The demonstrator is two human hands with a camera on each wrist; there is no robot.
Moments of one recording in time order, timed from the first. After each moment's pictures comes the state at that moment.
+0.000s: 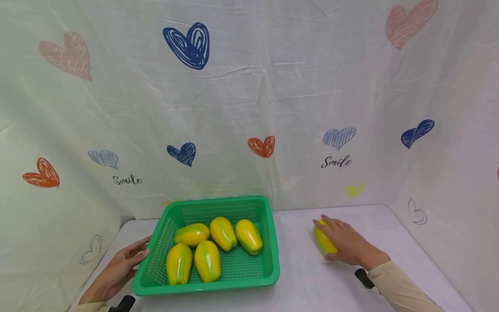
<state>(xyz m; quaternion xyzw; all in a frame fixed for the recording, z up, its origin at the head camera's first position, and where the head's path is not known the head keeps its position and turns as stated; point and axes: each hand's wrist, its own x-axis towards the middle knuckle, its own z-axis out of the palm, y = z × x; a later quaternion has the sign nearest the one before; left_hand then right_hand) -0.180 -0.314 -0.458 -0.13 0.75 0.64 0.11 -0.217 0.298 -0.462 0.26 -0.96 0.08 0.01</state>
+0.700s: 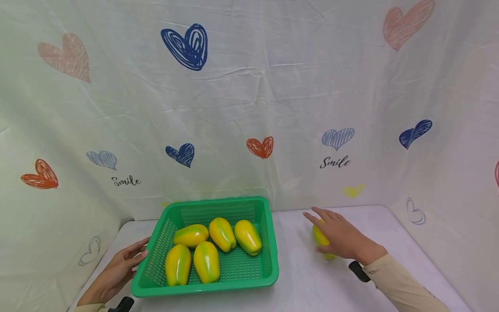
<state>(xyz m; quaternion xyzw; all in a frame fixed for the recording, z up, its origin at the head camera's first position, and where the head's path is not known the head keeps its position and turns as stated) -0.179 -0.314 -0.458 -0.13 0.75 0.64 0.11 -0.218 0.278 -0.427 0.31 -0.94 0.06 0.07</state>
